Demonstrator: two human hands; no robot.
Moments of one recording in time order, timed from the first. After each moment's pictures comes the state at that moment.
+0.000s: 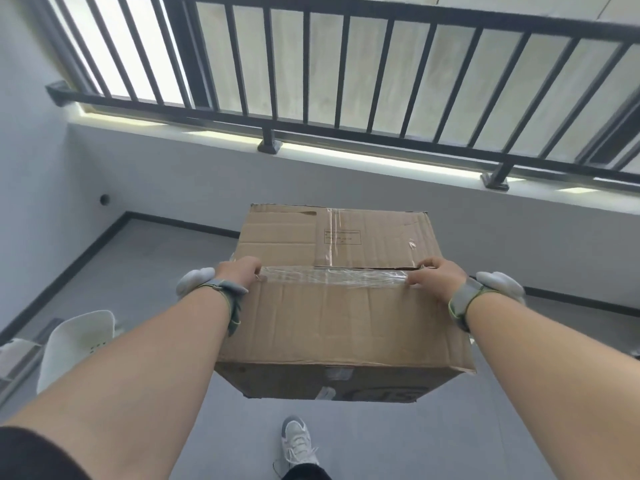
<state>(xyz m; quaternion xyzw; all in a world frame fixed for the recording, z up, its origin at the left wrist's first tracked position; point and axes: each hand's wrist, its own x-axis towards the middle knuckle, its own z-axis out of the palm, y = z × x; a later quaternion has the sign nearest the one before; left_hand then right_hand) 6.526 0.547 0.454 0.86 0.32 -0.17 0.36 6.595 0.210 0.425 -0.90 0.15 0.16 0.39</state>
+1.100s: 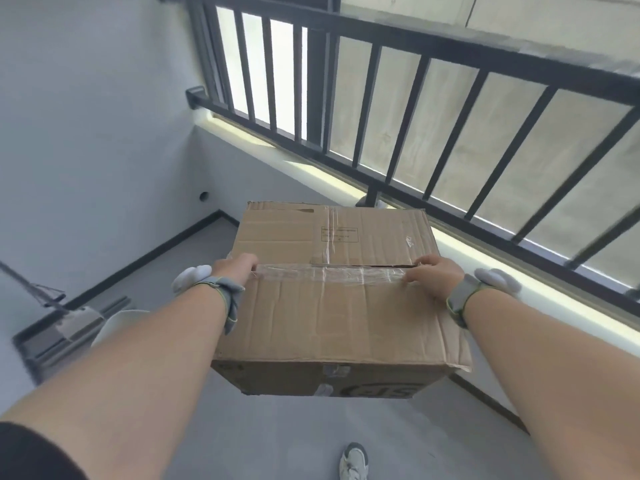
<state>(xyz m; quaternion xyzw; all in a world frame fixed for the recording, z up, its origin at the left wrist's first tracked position) 6.766 0.732 0.465 0.71 0.54 -0.02 0.44 6.980 0.466 0.446 -0.90 -0.05 0.25 0.35</state>
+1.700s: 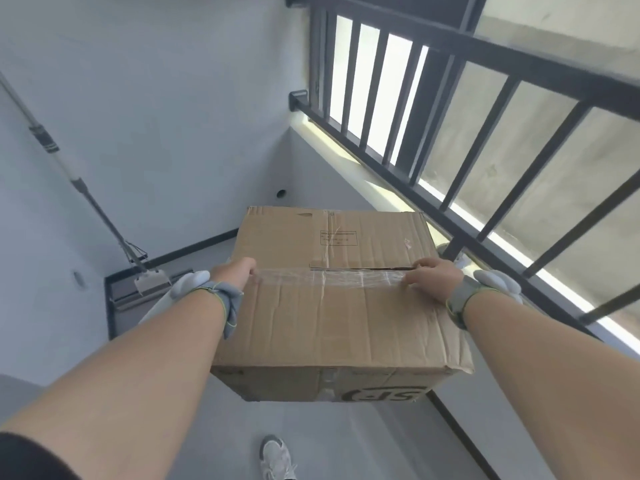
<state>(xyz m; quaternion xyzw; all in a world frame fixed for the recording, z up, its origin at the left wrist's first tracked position) 6.774 0.830 0.449 0.60 0.65 0.04 0.47 7.069 0.645 0.449 -0.88 -0.21 0.32 0.28</state>
